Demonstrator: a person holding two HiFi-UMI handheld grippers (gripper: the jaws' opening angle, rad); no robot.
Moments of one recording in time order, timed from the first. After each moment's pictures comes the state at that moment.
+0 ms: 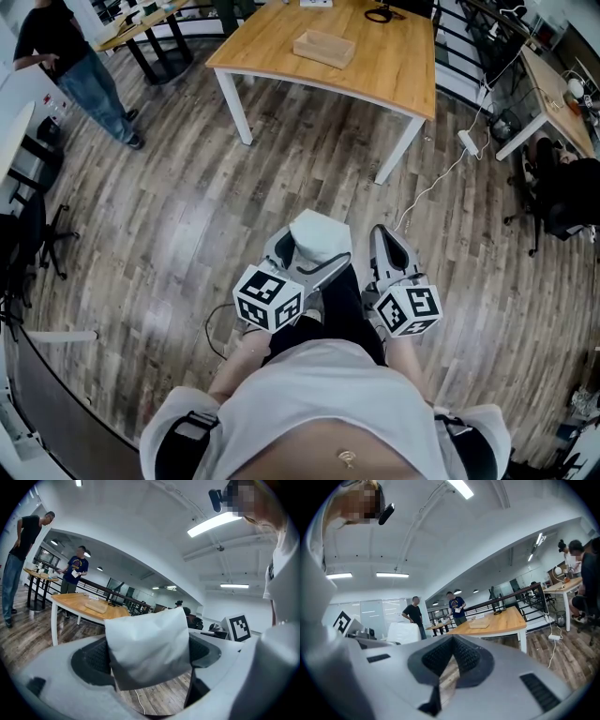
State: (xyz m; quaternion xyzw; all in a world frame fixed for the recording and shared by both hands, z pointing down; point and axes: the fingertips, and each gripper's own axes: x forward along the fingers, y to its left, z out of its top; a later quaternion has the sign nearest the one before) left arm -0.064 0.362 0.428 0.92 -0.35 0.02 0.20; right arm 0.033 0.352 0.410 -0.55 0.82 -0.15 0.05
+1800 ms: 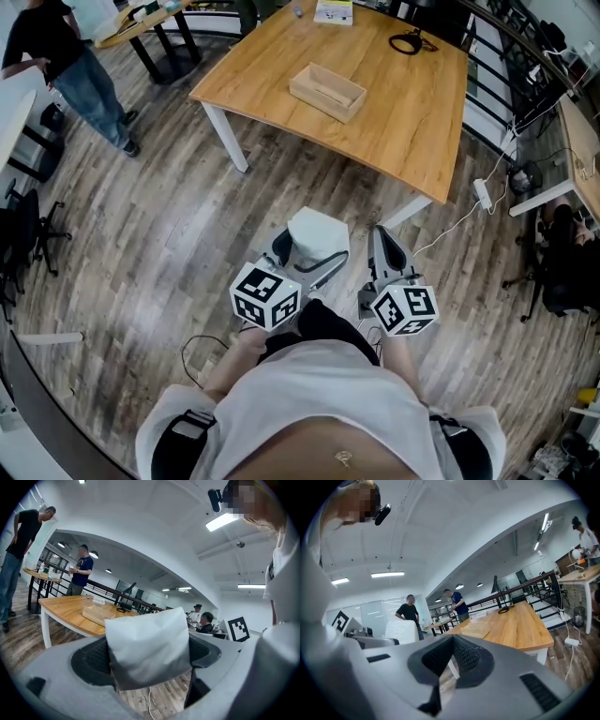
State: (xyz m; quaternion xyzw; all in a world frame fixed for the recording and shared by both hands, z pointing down) left arm 0.002 0.046 0.438 0.89 -0.40 0.01 0.20; right arm 0.101 0.025 0.430 -0.51 0.84 -0.17 0.04
